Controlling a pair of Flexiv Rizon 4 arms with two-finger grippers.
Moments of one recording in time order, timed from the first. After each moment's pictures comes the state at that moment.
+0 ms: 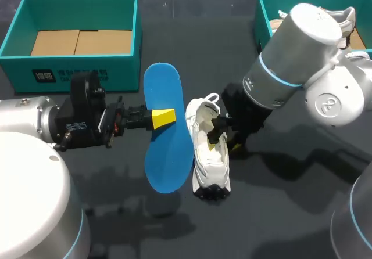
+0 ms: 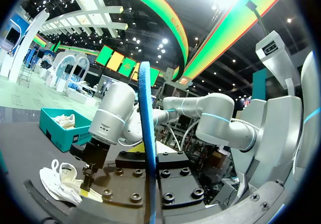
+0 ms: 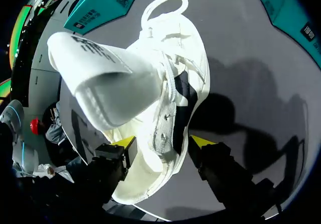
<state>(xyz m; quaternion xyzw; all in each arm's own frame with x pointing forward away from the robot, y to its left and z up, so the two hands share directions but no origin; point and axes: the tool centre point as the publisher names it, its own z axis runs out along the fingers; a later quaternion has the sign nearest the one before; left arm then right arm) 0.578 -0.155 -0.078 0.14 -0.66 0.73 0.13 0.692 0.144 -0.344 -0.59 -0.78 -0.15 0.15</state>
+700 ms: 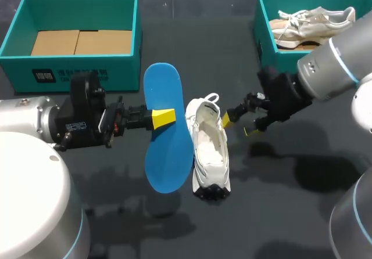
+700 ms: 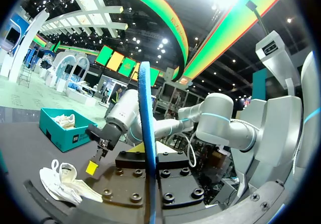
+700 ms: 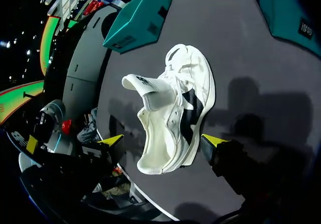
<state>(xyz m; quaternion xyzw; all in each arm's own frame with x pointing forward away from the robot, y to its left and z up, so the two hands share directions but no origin) 0.579 -0.155 -0.078 0.14 -0.66 0.73 0.13 0.698 0.114 -0.273 -0.57 -0.73 -0.30 0.23</state>
